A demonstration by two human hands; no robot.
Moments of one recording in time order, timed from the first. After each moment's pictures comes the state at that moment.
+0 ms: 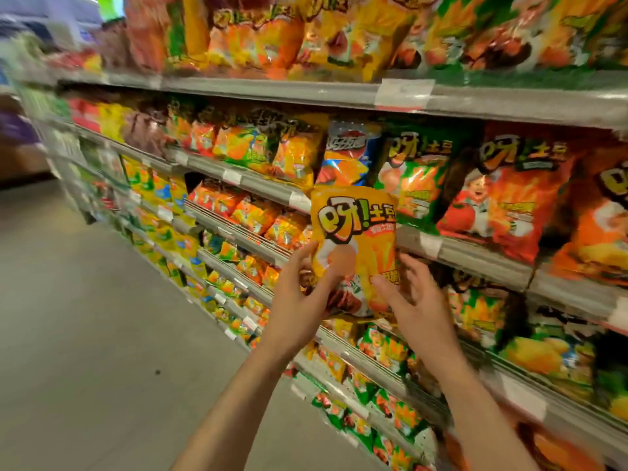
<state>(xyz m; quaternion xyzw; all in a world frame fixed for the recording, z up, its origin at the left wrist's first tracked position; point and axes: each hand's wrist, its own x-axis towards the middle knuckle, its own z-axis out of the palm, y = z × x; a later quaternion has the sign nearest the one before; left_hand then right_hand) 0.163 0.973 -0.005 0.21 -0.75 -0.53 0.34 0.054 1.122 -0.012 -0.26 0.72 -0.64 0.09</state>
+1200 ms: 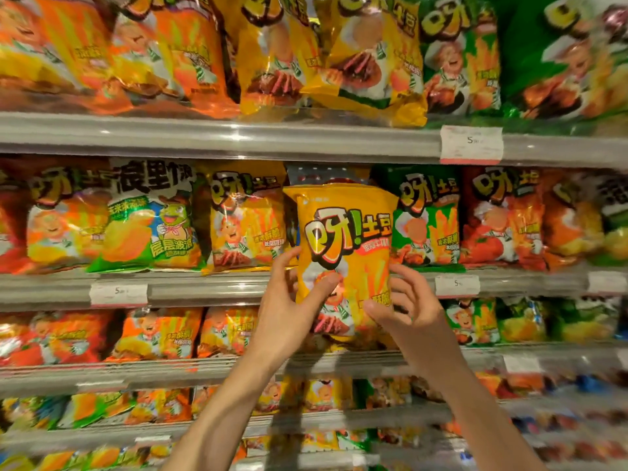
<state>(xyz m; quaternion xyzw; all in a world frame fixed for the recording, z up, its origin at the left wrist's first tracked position) -0.006 0.674 0.026 -0.09 -0.74 -0.65 0.12 0.019 0.872 0.021 -0.05 0.76 -0.64 -0.11</state>
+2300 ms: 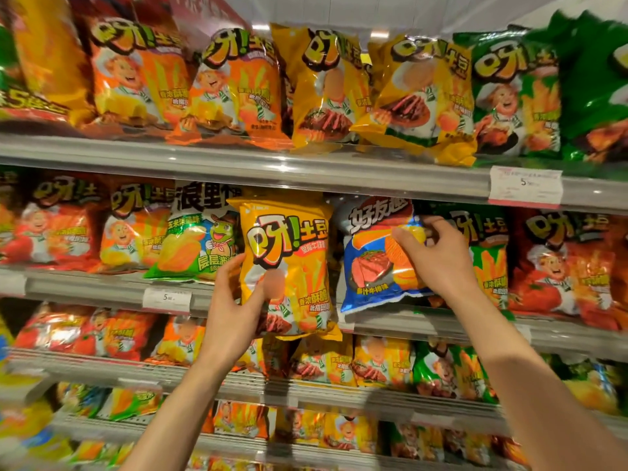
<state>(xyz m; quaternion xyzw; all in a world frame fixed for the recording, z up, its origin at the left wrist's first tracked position) -0.018 0.581 0.027 0.03 -0.76 -0.59 0.27 -0.095 0.861 0.112 -0.03 0.84 -0.49 -0.24</state>
